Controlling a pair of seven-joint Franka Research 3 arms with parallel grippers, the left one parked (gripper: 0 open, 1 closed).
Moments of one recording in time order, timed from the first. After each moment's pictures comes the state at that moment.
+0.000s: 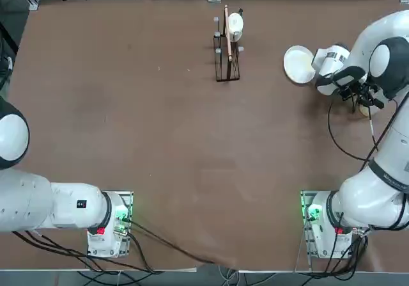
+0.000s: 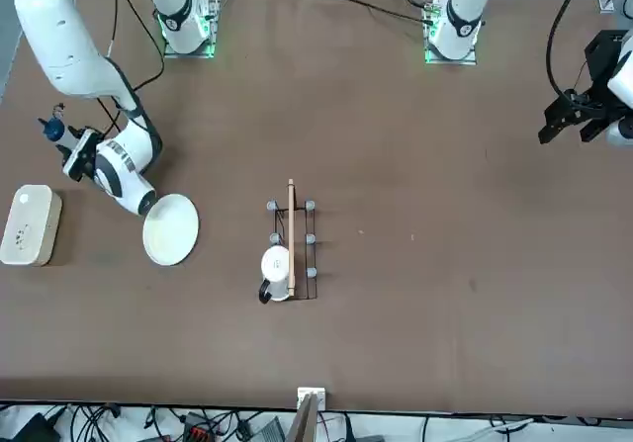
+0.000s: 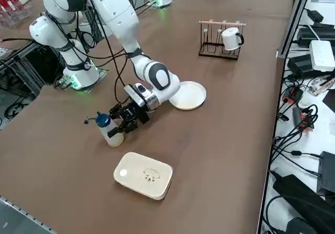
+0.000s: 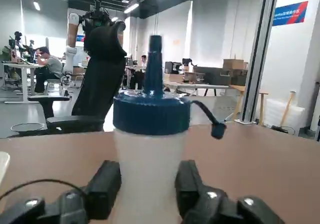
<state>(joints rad) -0.11 0.75 0.04 -1.99 -1.18 1.46 2.72</state>
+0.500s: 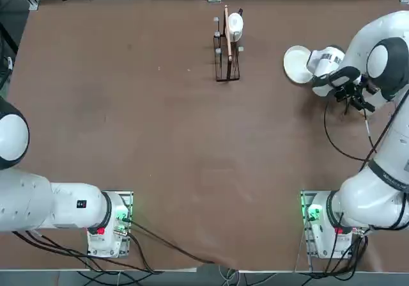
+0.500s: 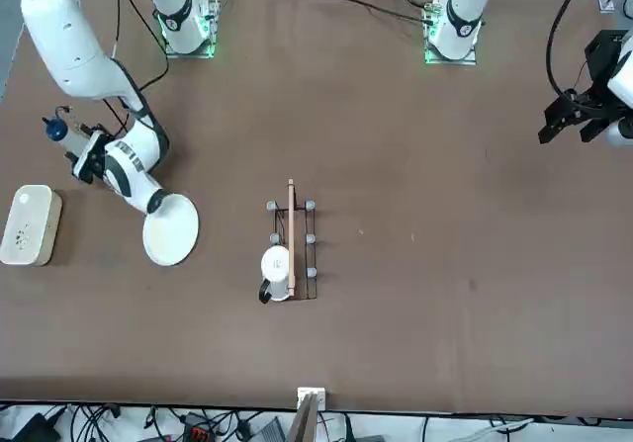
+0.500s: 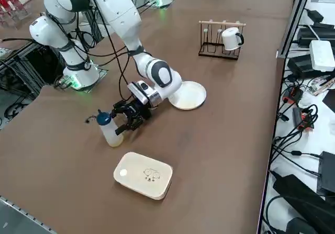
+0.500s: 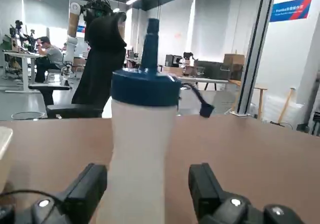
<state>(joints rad) -0.10 0.75 0.08 -1.99 -1.13 1.45 2.72</state>
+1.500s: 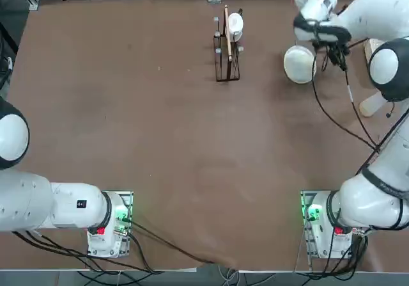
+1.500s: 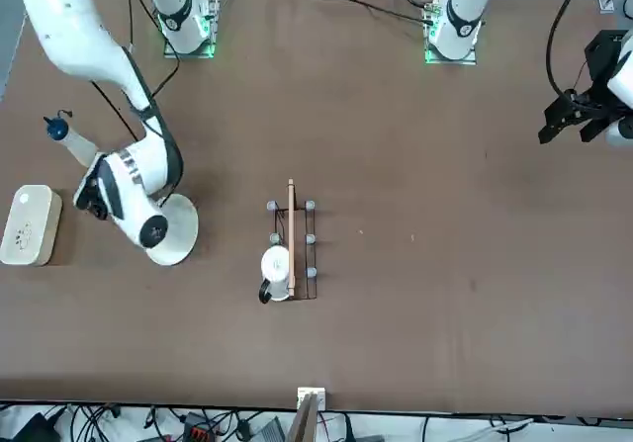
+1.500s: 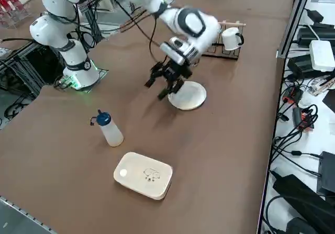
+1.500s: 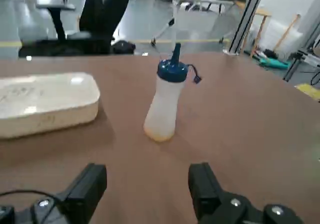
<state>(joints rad) -0.08 0.66 0.32 -1.56 -0.83 1.33 2.38</state>
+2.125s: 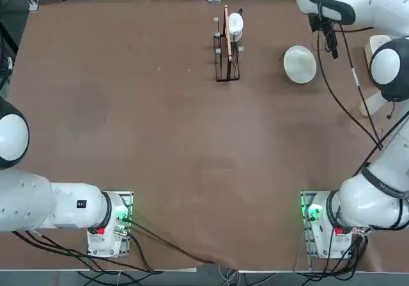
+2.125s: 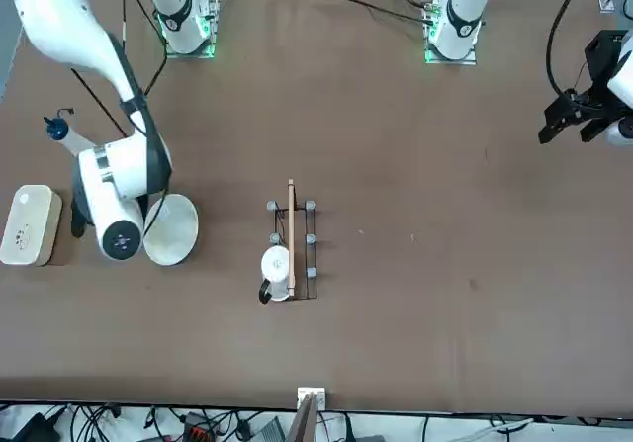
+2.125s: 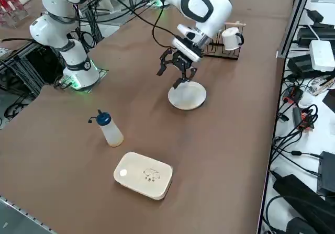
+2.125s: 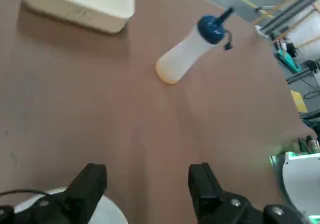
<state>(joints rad) -0.11 0.67 0.34 -1.40 -0.59 1.38 1.81</state>
